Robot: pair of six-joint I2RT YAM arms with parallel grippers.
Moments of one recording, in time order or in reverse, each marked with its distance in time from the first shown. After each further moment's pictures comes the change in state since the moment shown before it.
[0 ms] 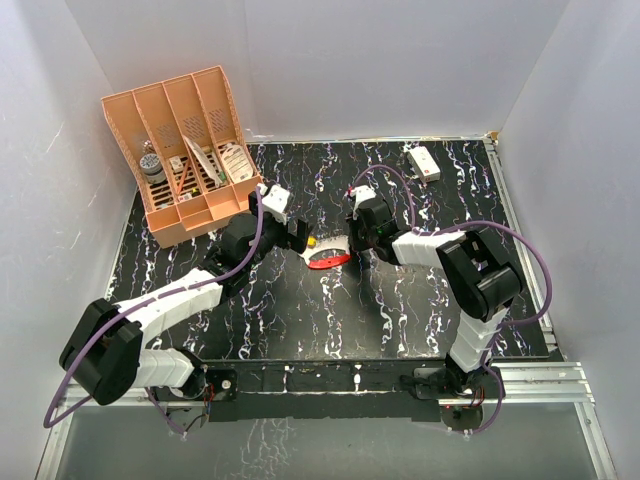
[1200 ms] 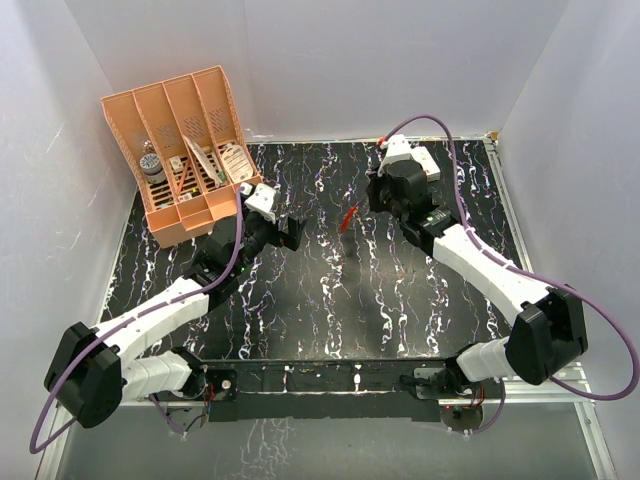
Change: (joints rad) left arm 0.000 -0.142 -0.009 -0.034 -0.021 -0.012; right arm 0.002 -0.441 0.187 -0.319 0.127 0.012
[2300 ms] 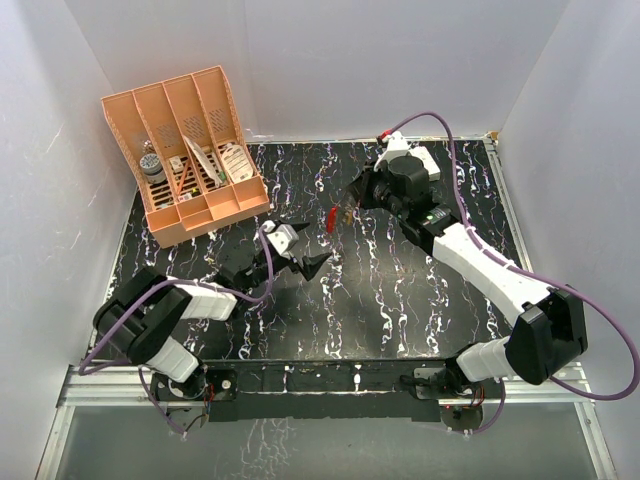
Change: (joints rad) left arm -0.009 0.374 -0.257 0.818 0.418 0.069; right arm 0.008 0.003 0.037 0.037 -0.153 0.202
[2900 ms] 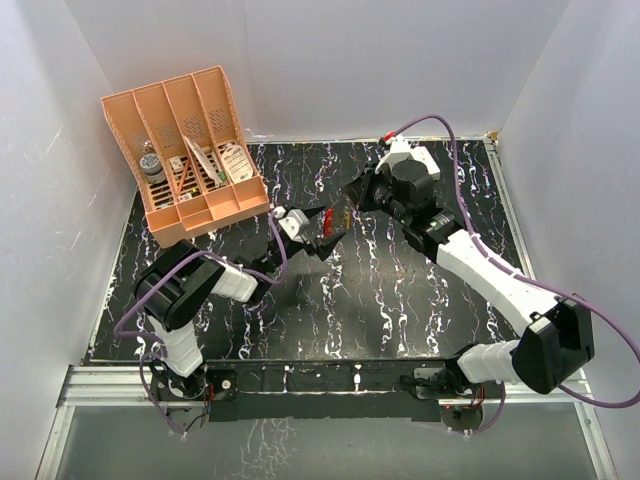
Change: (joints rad) left arm -0.007 0.276 0.185 0.225 0.003 -0.054; right arm 0.020 -0.045 -0.030 0.041 -0.030 0.051
